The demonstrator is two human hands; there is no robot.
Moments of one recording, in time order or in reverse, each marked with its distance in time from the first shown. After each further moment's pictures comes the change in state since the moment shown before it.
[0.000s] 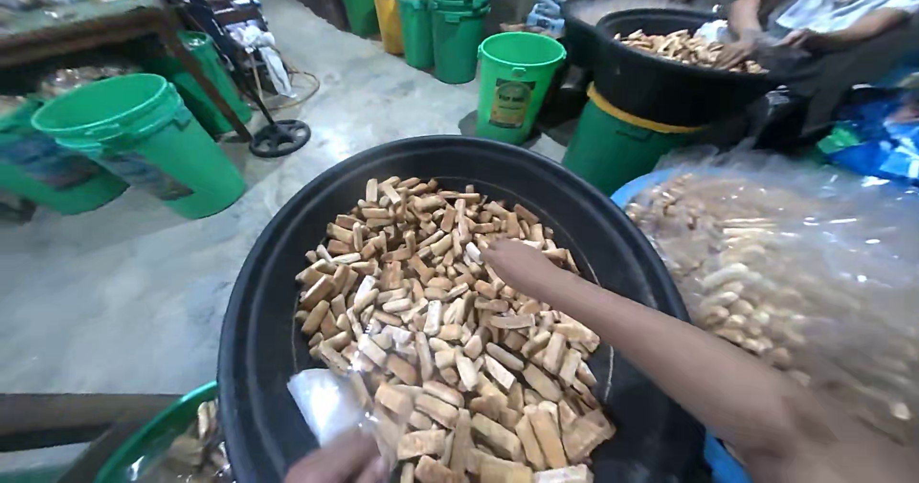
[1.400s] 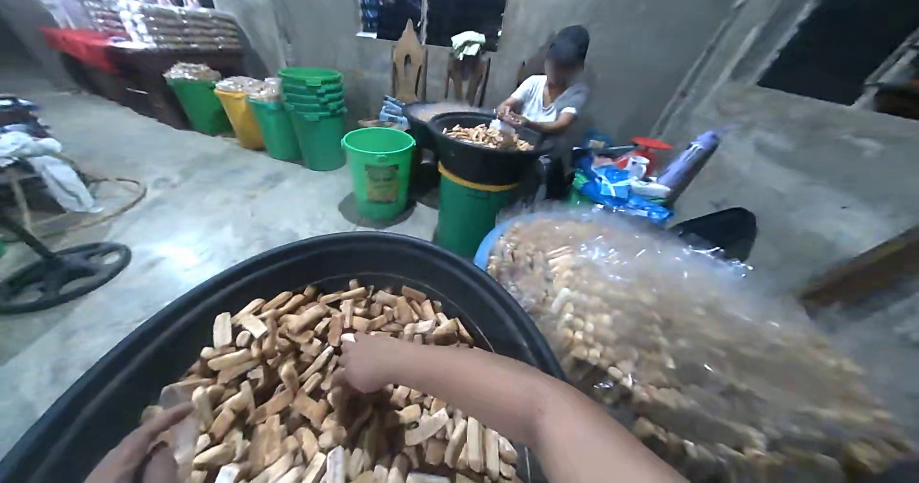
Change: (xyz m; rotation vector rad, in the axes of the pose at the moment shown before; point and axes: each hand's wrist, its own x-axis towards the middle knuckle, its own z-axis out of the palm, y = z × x) left_hand 0.170 -0.031 -0.053 0.114 0.621 0.117; right_hand 0.080 -0.006 0.016 -0.252 -0.105 -0.253
